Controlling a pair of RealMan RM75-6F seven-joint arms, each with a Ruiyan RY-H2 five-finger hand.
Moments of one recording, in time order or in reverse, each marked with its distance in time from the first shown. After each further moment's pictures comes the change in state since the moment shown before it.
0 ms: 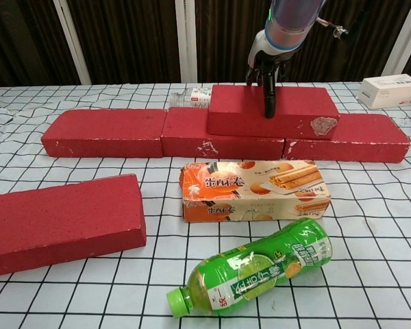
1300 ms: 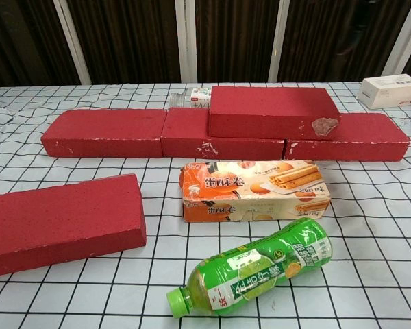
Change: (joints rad) left arm -0.006 0.004 0.013 0.052 0.090 0.011 -0.099; right arm -0.639 0.444 0.105 -0.717 -0.808 -0.164 0.678
